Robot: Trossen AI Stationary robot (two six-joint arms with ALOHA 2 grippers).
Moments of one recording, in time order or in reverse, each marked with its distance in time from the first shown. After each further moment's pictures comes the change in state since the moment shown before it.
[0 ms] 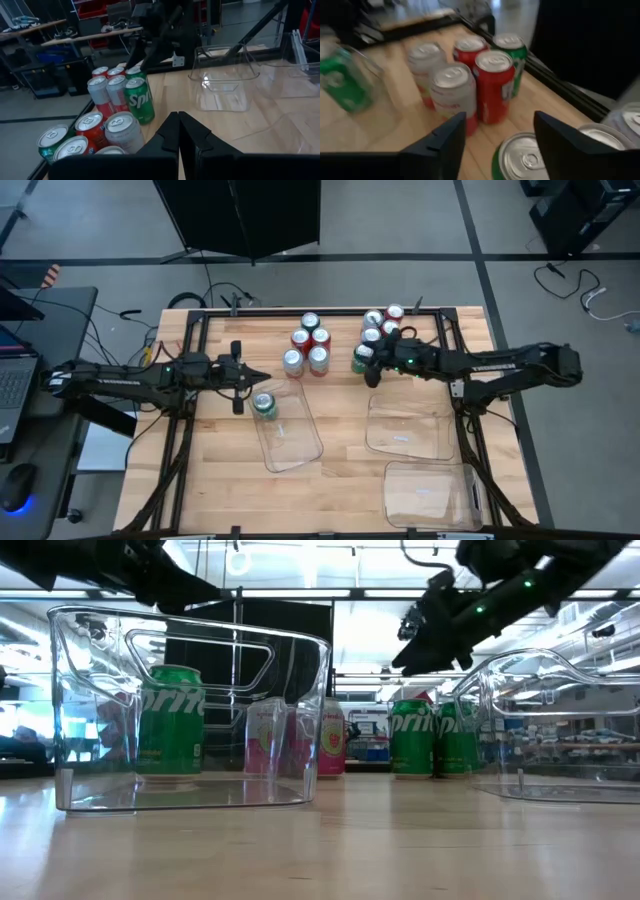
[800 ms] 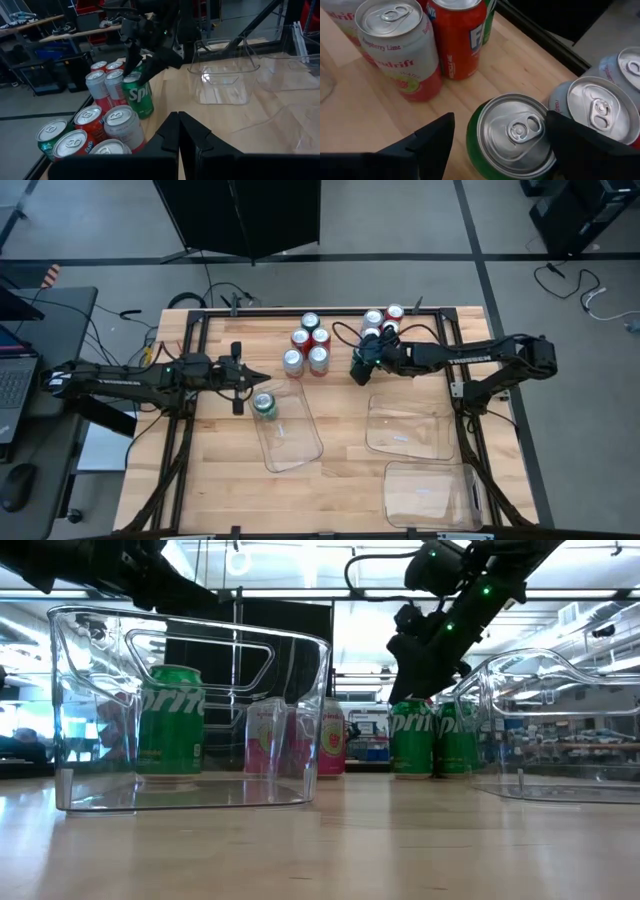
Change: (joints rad) left arm 0.000 0.000 -0.004 -0.027 0.000 0.006; right arm 0.005 0.241 0.241 -0.420 0.109 0.177
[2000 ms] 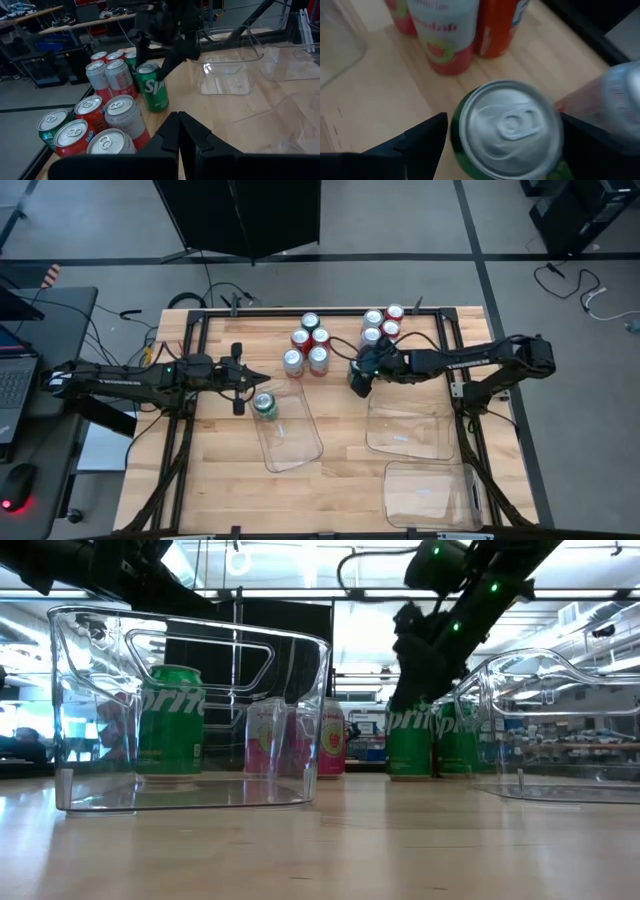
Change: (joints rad) left arm 0.000 0.006 0.000 -0.035 -0.014 0.000; right arm 0.078 0.025 -0.006 -0.007 -0.038 -0.030
